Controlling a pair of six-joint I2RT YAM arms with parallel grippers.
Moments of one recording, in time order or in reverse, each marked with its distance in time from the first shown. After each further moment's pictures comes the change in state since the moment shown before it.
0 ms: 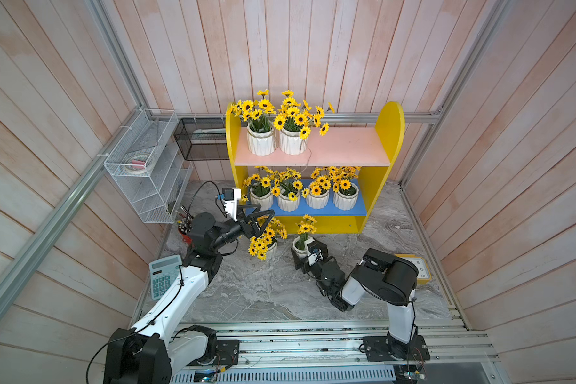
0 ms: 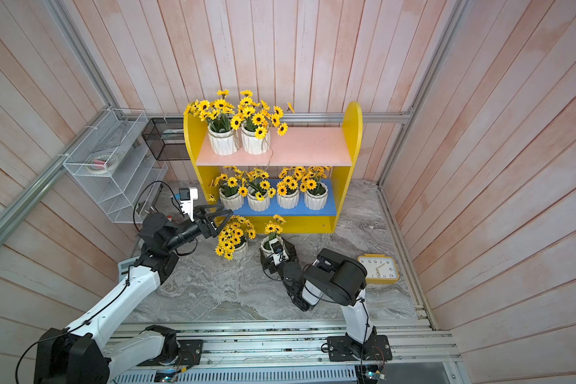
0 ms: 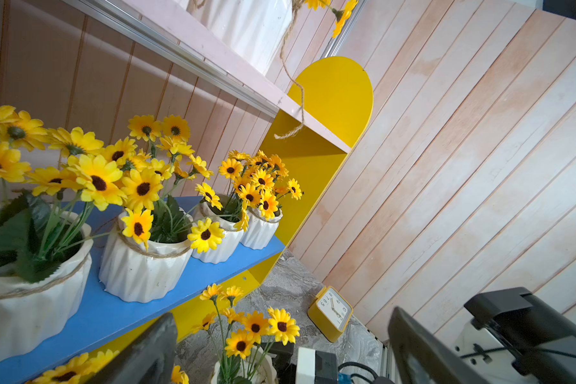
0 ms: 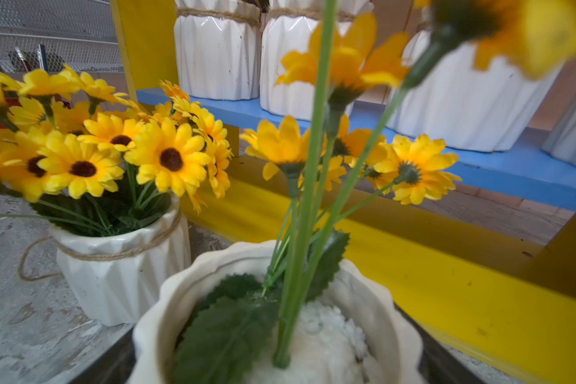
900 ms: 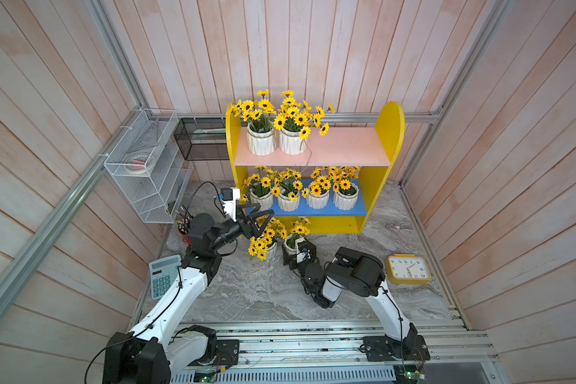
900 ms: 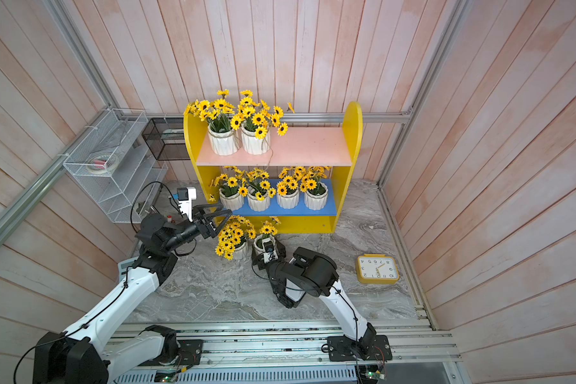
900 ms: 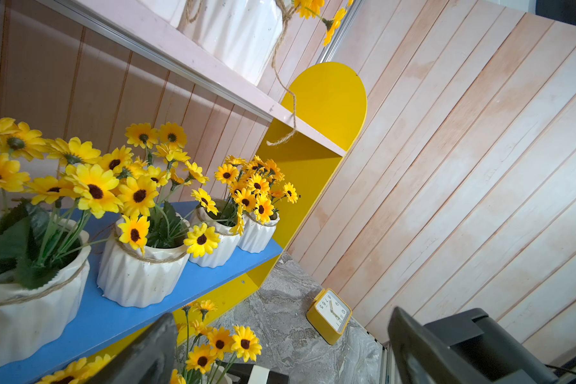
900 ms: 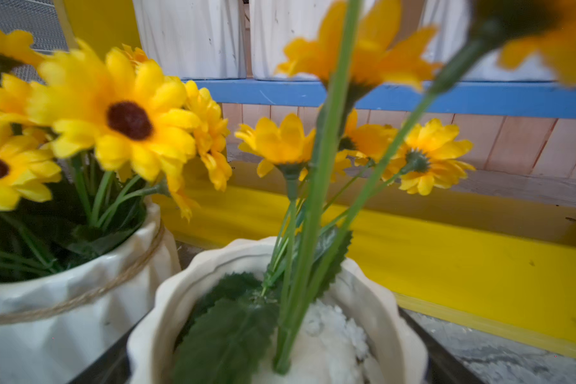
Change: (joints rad) left arm 0.000 -0.021 0.000 -0.002 -0.001 0.000; right arm 0.058 0.298 0.245 0.111 0.149 0.071
